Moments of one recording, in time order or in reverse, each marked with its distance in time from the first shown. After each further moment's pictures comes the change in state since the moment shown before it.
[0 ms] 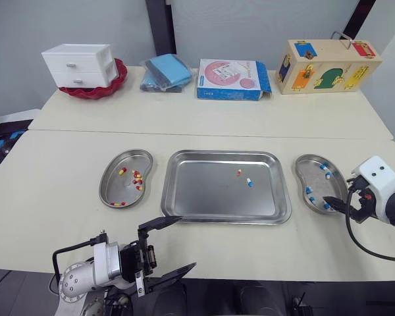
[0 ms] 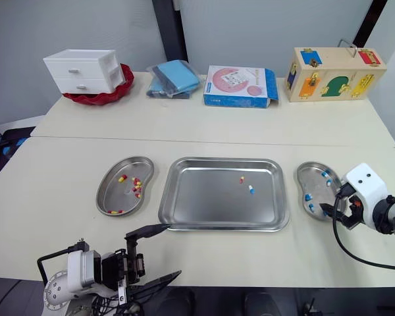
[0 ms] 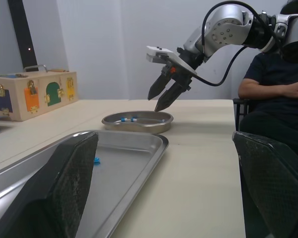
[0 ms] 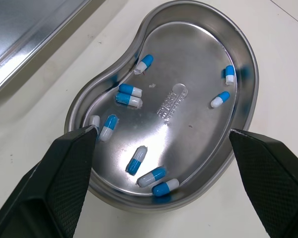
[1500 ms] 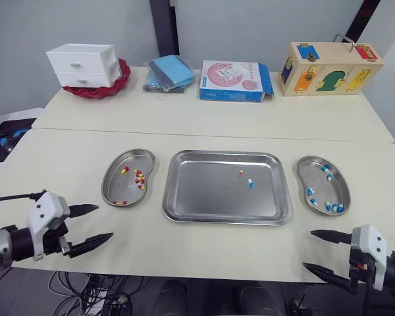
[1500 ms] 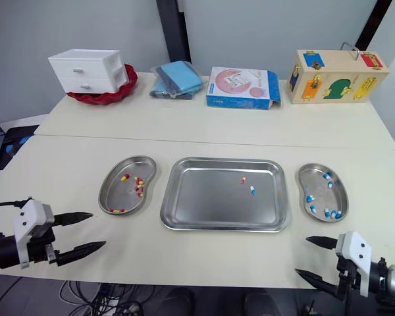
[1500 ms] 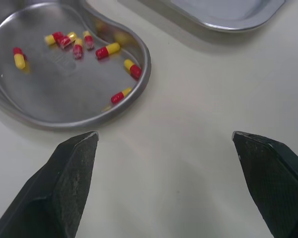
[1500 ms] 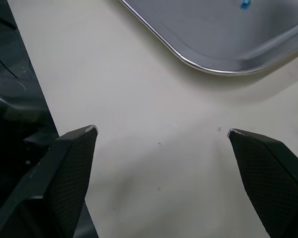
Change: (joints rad) left arm -0.048 0.529 0.423 0.132 0.131 0.652 0.108; right arm 0.510 0.296 -0.032 0.032 0.053 -0.764 0.439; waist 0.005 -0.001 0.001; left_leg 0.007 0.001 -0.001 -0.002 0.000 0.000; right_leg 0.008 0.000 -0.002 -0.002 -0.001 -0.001
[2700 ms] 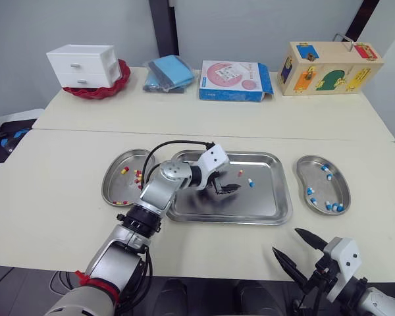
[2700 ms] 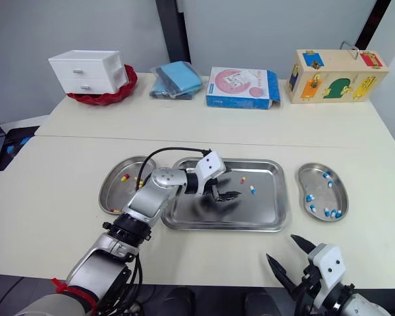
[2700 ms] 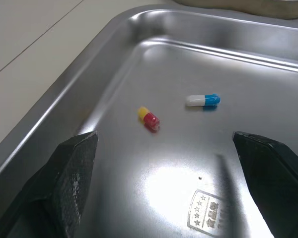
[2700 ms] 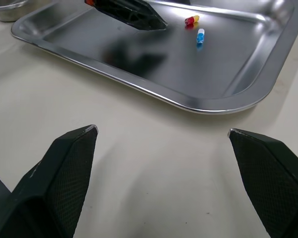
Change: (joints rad) left arm -0.989 -0.694 -0.809 0.484 0.462 0.069 0.301; right arm 0.164 0.318 0.213 -0.248 -0.094 -0.008 -0.492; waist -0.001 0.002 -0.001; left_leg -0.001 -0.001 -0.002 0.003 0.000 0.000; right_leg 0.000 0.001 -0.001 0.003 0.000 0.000
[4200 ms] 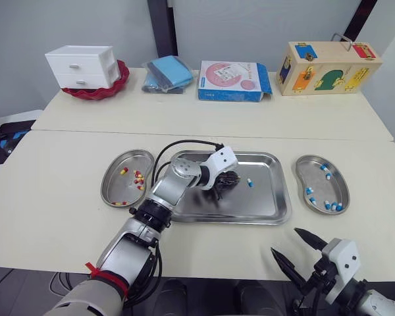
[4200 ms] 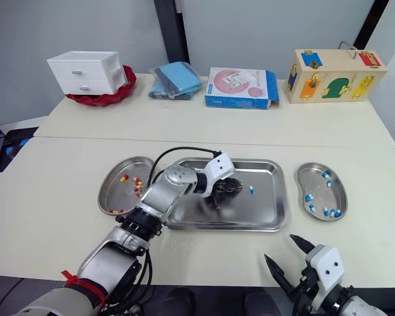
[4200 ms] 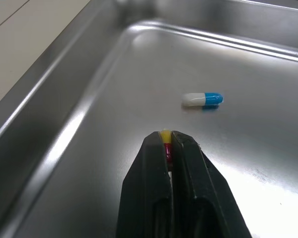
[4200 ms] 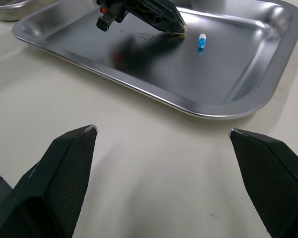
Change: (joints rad) left arm -0.050 -0.032 0.007 0.060 0.026 0.056 -0.072; right arm 0.023 -0.053 0.034 -0.049 -0.007 -0.014 -0.038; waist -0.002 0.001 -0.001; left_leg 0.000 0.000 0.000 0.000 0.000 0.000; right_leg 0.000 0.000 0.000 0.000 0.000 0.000
